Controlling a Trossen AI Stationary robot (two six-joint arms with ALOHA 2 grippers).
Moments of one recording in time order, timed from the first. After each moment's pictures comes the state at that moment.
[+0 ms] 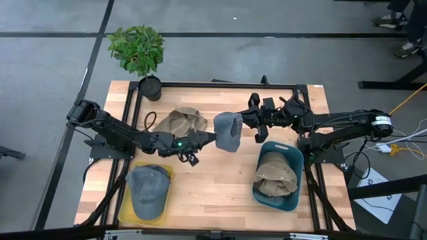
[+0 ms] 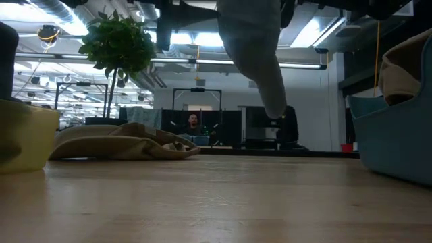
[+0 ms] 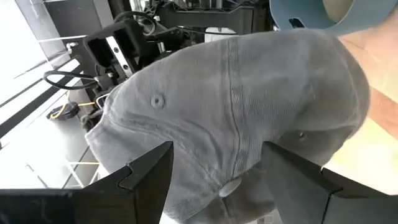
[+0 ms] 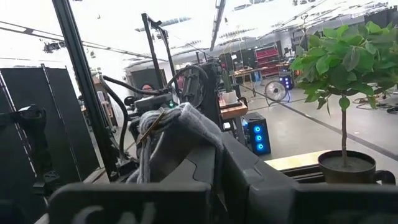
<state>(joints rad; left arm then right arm) -0.27 1.43 0.74 0.73 -0.58 1.67 -0.11 1.12 0.70 0.68 -0.13 0.25</state>
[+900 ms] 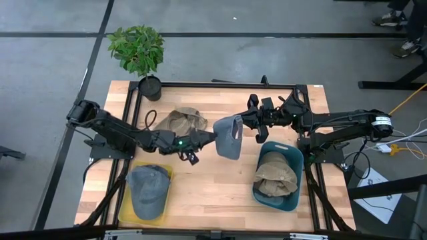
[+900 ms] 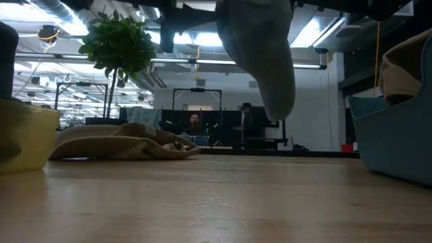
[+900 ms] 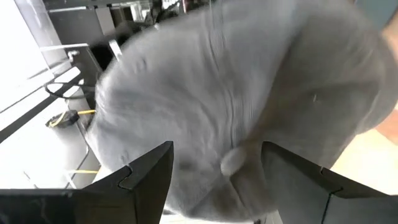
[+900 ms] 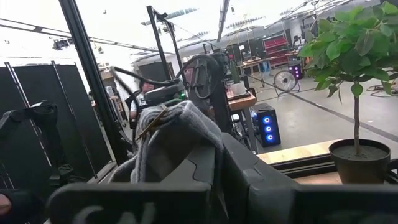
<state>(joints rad) -0.24 1.43 0.74 0.72 -0.51 1.66 -0.13 1.12 0.70 0.65 -0.19 0.29</state>
